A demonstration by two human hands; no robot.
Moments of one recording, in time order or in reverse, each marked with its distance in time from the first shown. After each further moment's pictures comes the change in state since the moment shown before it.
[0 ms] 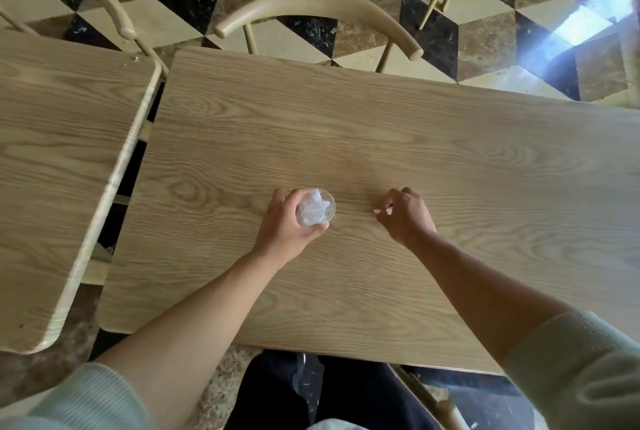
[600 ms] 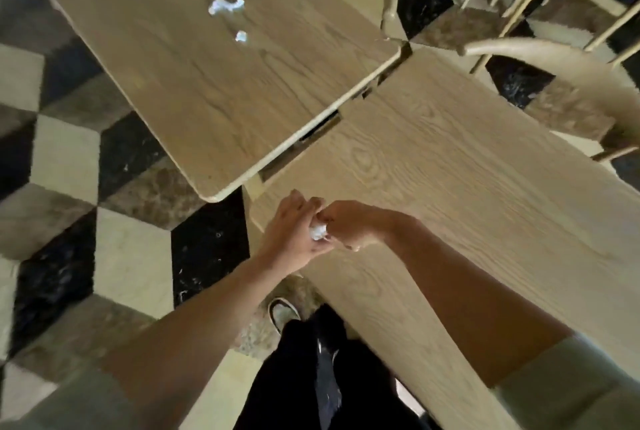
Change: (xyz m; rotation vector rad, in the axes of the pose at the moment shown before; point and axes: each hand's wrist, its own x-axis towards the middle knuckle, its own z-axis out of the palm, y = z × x) left_hand -0.157 -0.097 -0.130 0.204 0.393 -0.280; right_hand -0.097 -0.292 0.125 -0.577 -0.941 -0.941
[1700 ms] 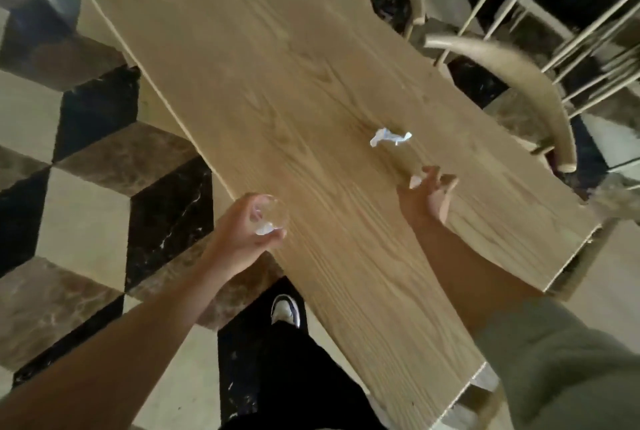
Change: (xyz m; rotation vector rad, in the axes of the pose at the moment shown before) left_hand 0.252 -0.437 -0.335 -0.318 0.052 -0.243; right_hand 0.425 -0.145 -0.241 0.391 1.138 0.637
